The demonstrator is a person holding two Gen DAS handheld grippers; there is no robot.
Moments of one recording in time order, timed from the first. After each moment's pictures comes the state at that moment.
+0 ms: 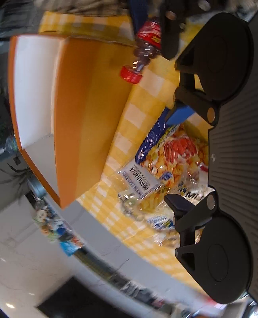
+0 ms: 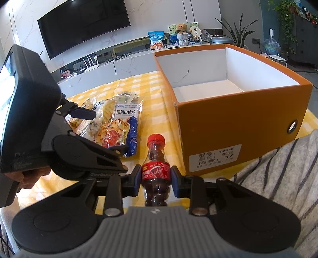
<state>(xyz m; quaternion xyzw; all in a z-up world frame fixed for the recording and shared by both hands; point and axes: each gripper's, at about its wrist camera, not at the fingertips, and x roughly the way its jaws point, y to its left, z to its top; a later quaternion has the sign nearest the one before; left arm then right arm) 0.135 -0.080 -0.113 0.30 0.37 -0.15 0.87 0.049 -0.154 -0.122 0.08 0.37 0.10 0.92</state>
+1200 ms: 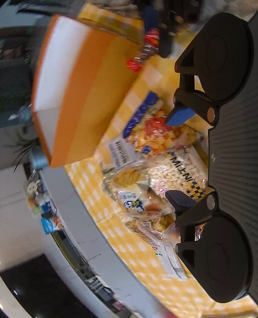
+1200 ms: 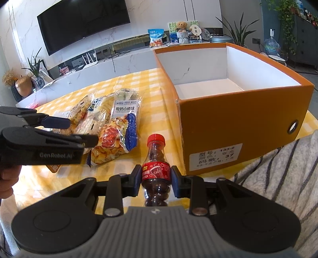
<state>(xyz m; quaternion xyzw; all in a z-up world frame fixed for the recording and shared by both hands) 0.112 -0.031 -0.100 0.22 0.37 -0.12 0.89 0.053 -0.150 -0.126 0.07 0.38 0.10 0.92</state>
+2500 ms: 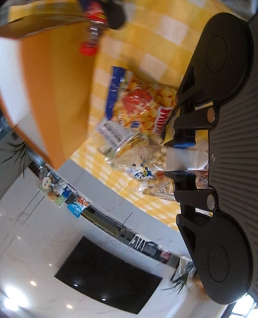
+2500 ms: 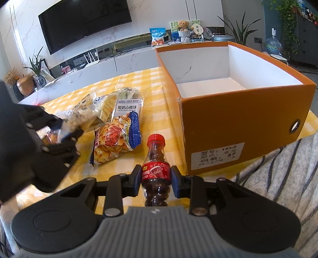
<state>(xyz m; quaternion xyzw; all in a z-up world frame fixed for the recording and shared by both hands) 0.095 -0.064 -0.114 0.40 0.30 -0.03 0.86 0.053 -0.150 -0.126 0.07 0.38 0.10 0.92</state>
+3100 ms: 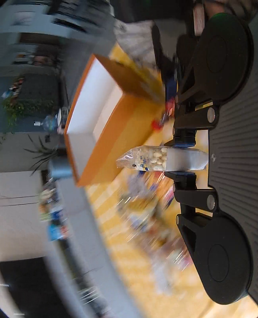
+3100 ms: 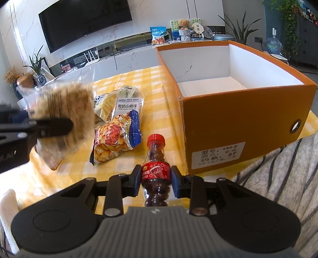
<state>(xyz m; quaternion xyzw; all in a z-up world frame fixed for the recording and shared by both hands) 0.062 -0.027 -0.055 0.05 0.36 -0.19 0.91 0.054 -0.149 -0.127 0.07 0.39 0.10 0.91</state>
